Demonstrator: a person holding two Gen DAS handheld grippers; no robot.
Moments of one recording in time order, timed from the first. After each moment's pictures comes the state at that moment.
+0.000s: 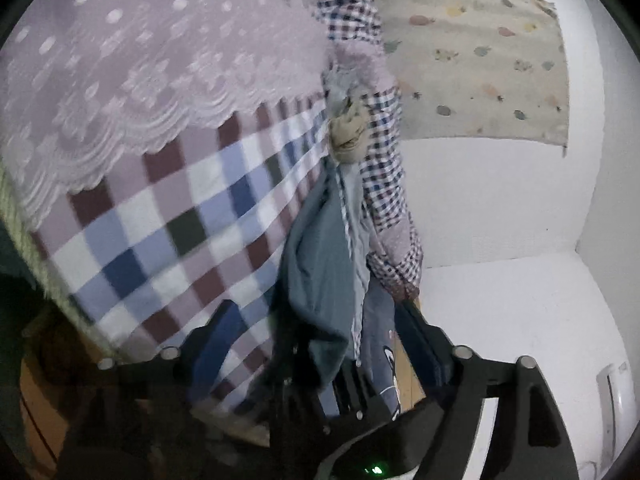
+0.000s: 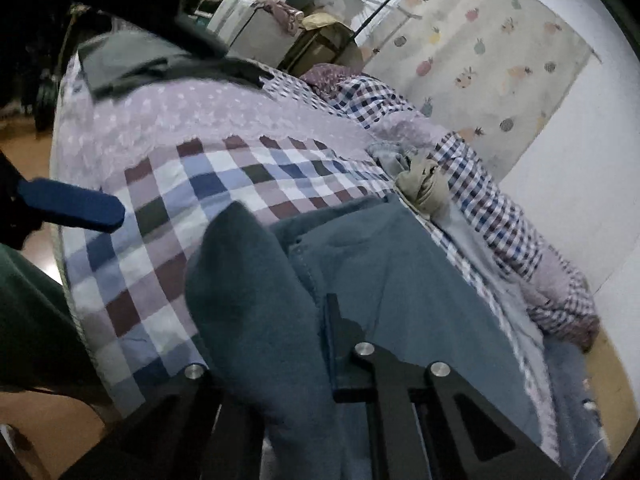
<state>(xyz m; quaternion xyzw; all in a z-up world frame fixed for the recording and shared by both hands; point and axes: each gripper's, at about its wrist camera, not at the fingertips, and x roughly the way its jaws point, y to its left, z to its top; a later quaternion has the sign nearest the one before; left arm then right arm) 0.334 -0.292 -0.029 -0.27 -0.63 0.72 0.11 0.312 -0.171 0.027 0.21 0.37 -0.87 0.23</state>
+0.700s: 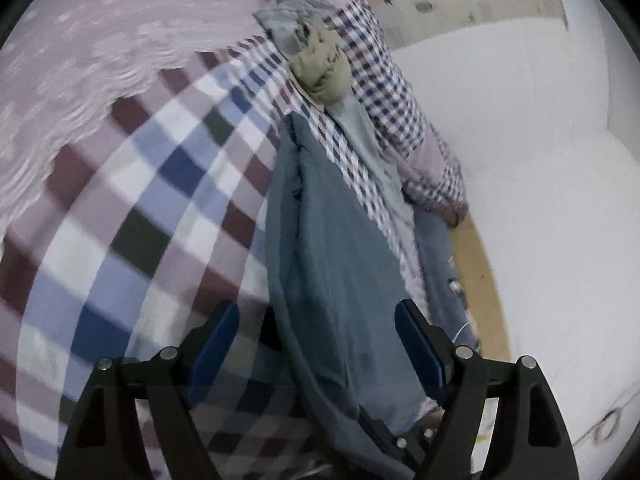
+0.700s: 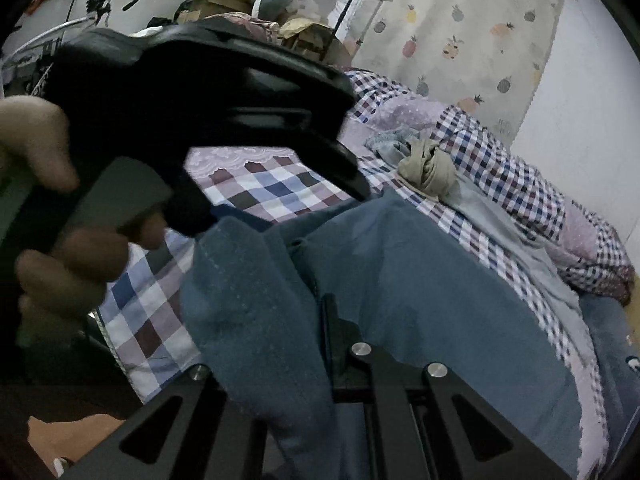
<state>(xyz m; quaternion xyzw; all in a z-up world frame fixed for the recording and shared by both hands) 0.209 -0.258 -0.001 -0.39 -0.45 0.78 0.17 0.306 -0.141 0.061 0.26 0.28 -0.89 0.27</state>
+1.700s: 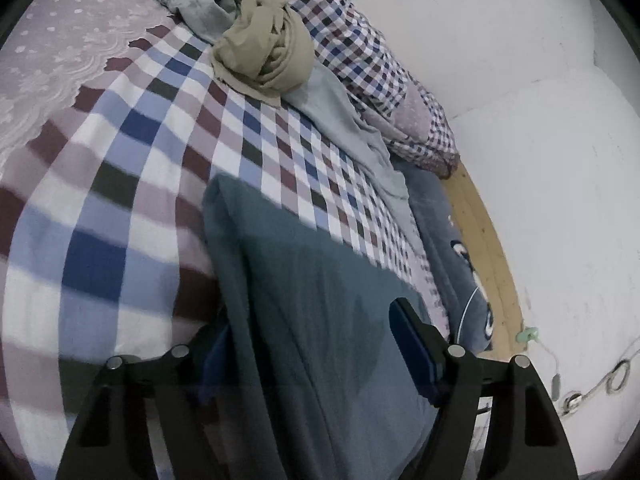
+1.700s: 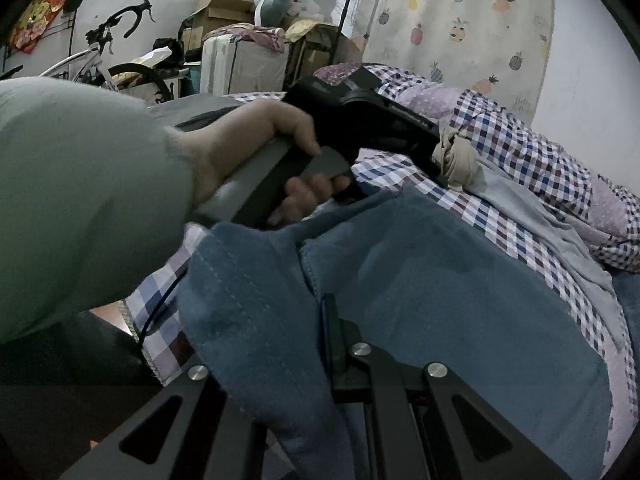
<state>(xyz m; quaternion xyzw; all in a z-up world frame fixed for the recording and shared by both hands) 0.040 -0.258 -0.001 -0.43 -0.38 0.78 0.26 0.297 -0.133 0.075 0.29 0.22 -0.88 0.32</state>
